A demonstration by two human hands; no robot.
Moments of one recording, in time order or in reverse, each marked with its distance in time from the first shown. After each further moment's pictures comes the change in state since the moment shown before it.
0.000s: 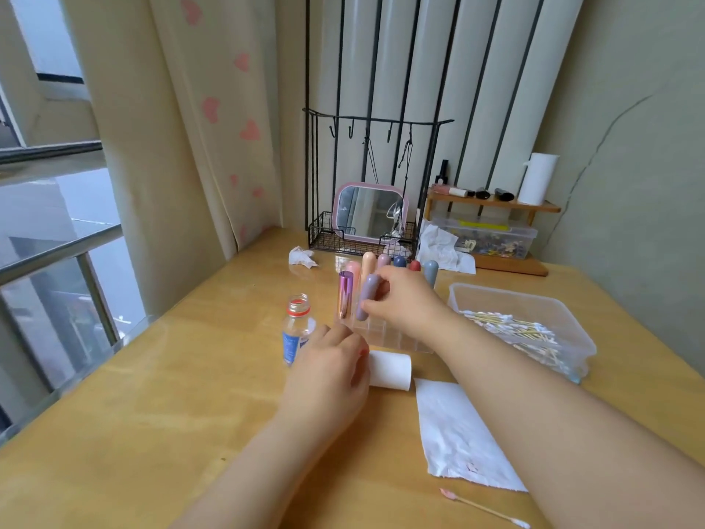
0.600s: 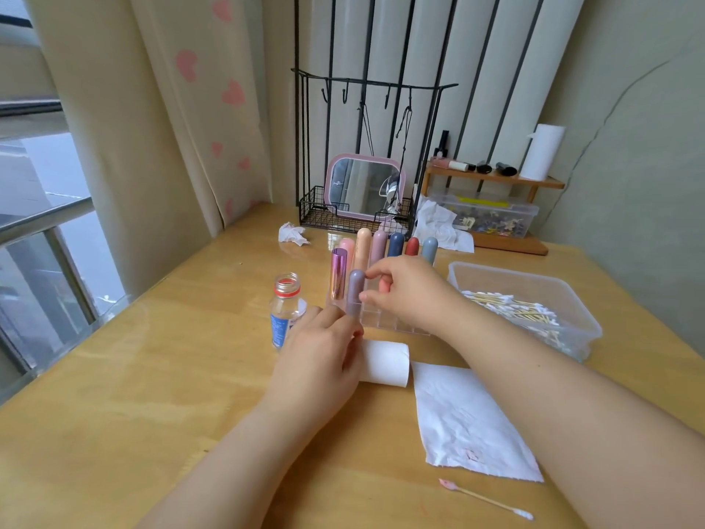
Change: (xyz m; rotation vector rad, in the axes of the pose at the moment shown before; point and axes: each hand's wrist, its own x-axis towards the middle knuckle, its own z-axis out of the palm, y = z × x) left_hand 0.003 -0.008 0.006 -0.041 0.001 0.020; right_hand -0.005 0.015 -0.001 -0.070 -0.064 -0.091
